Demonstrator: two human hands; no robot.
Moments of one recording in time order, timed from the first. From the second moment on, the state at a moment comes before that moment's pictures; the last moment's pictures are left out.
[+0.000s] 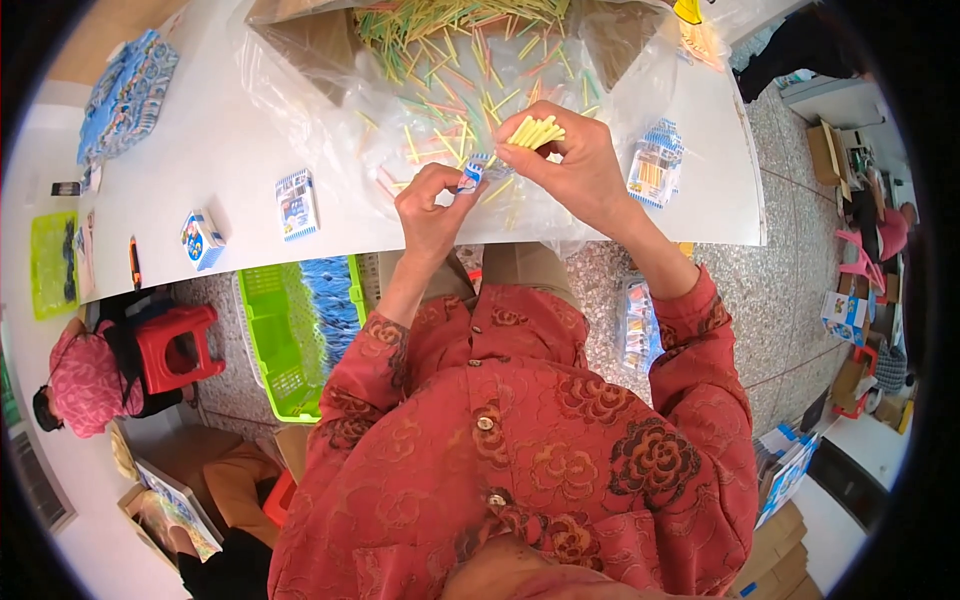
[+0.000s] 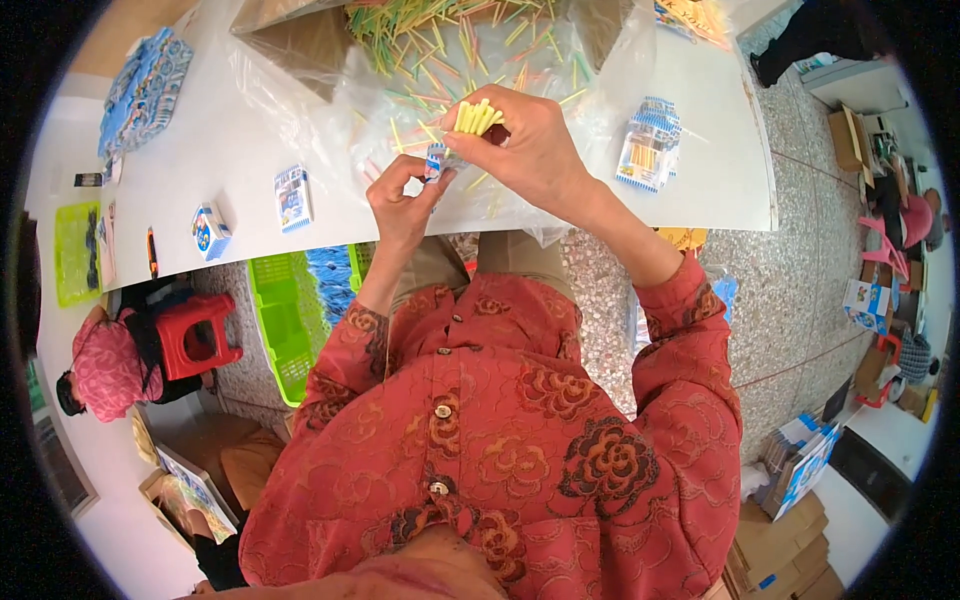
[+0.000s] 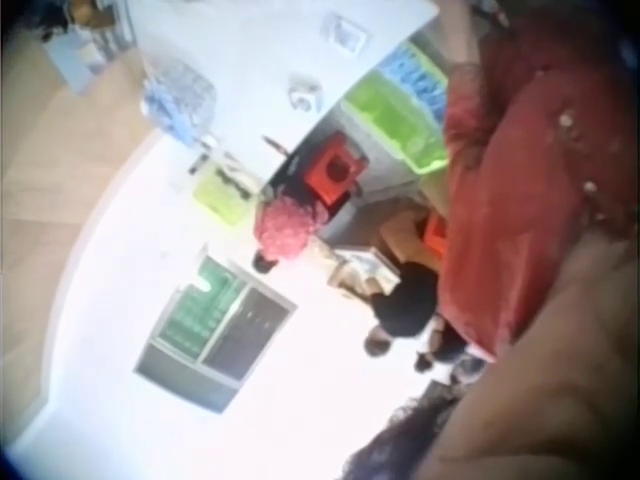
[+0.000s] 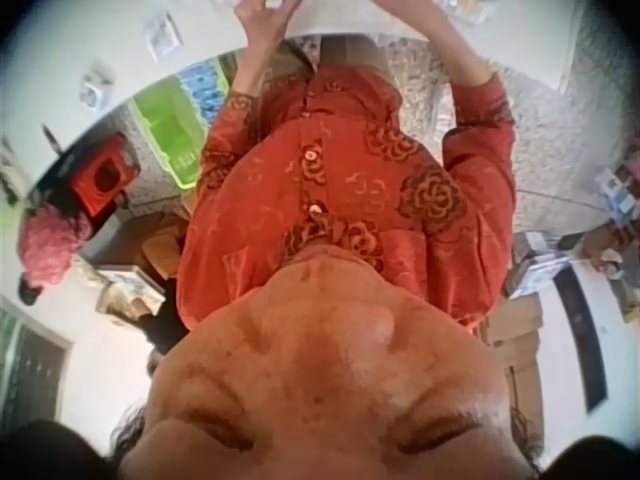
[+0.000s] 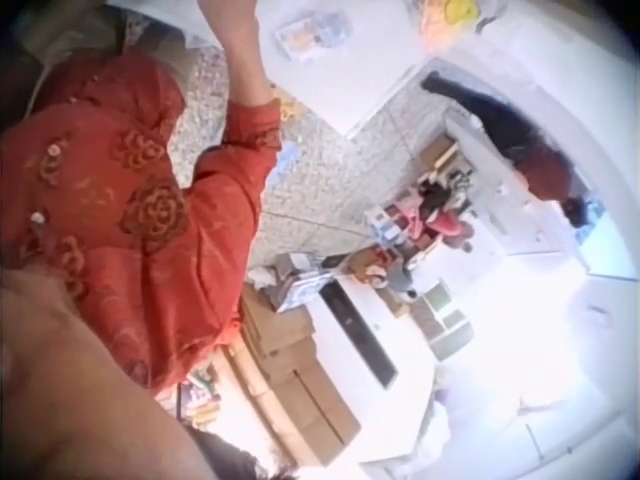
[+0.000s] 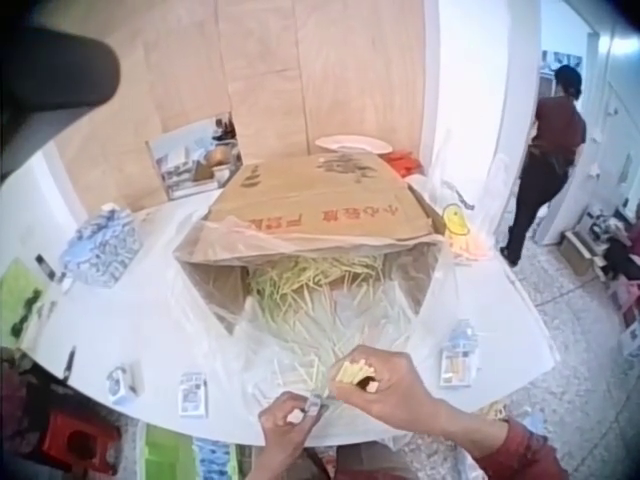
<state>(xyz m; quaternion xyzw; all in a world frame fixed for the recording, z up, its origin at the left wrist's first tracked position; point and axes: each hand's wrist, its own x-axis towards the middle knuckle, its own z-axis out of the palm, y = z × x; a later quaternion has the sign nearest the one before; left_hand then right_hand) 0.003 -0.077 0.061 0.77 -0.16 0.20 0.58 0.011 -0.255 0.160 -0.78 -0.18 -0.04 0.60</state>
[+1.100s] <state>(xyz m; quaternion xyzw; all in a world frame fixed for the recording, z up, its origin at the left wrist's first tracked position) 0.030 -0.084 0.063 0.73 -0.12 0.10 0.66 0.051 -0.234 0.132 -0.79 -0.20 0.05 0.58</state>
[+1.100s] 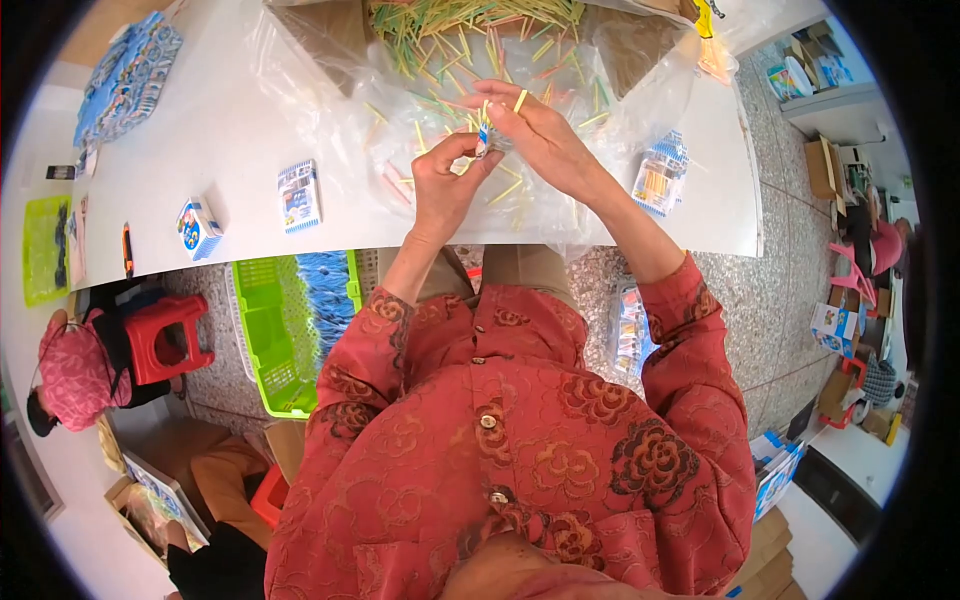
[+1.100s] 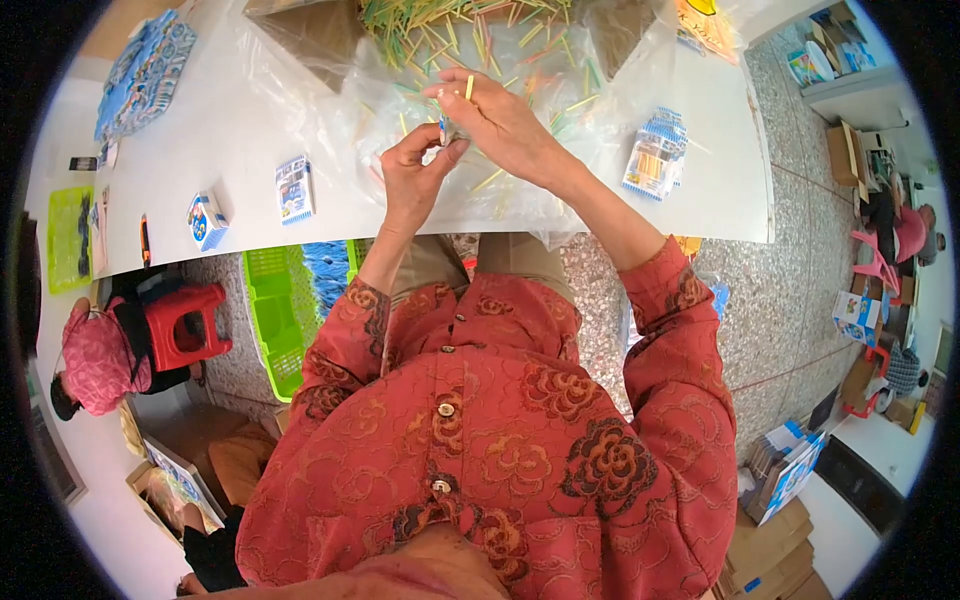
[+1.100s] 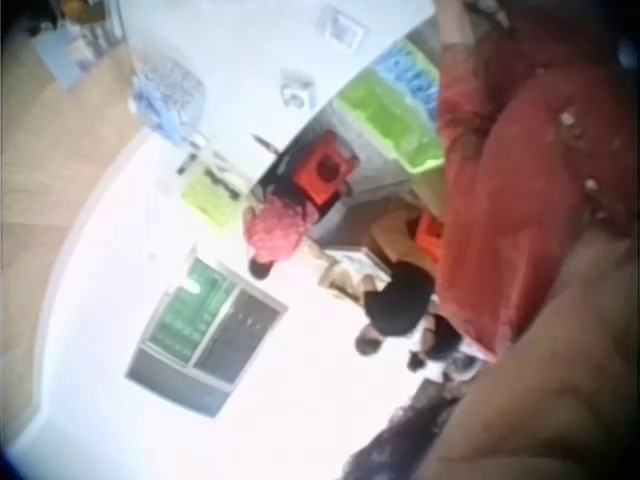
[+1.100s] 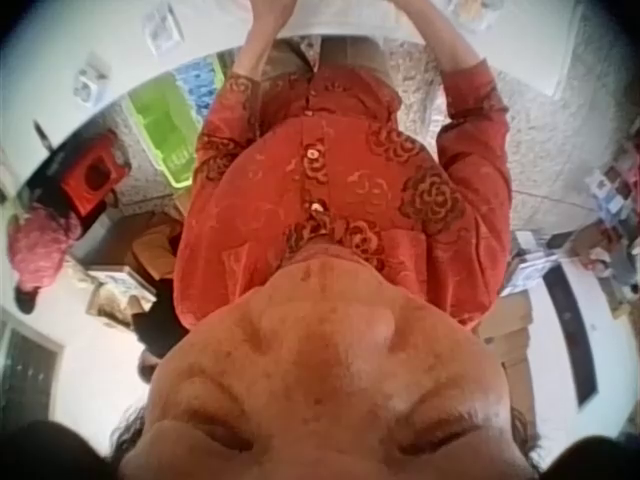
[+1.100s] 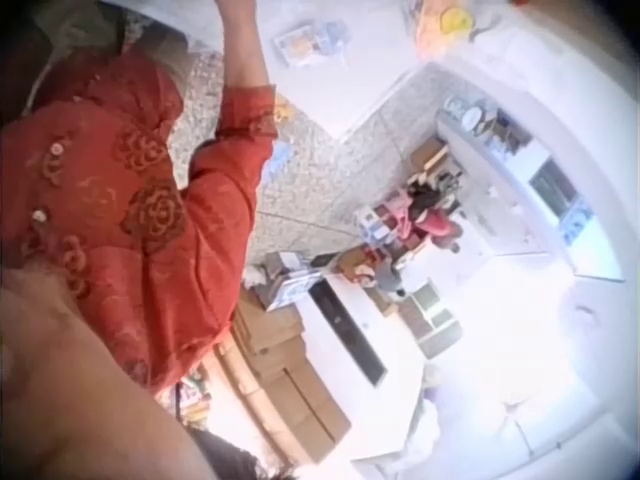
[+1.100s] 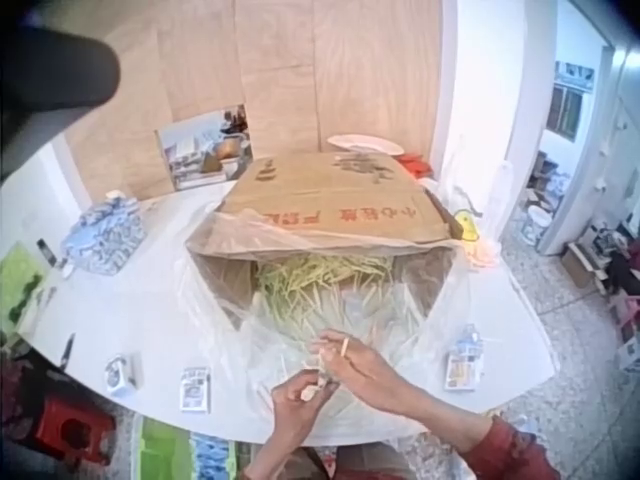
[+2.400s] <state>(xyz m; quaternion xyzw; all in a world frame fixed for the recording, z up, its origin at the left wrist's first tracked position) 0.002 -0.089 0.077 0.65 -0.07 -0.07 0.75 -0.018 -0.399 0.069 -0.84 0.09 -0.03 0.53</state>
